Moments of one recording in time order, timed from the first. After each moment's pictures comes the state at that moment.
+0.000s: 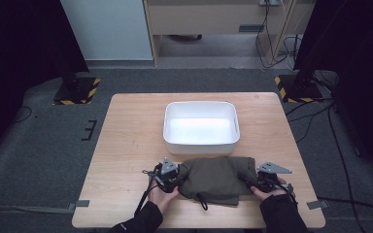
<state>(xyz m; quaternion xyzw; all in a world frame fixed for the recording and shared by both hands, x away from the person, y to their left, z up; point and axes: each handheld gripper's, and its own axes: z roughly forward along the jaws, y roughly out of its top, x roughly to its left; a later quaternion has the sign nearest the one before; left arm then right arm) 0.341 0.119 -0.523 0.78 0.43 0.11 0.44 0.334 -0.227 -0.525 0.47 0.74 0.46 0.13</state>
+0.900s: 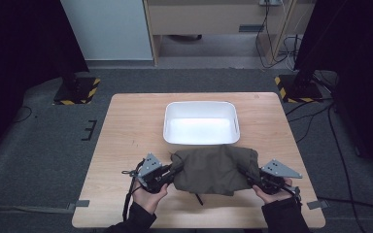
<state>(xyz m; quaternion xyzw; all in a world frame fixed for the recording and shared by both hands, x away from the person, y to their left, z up) 0.315 0.145 -0.456 0.73 0.38 0.14 0.55 0.311 -0.216 -0.467 0.40 0.72 0.53 0.21</state>
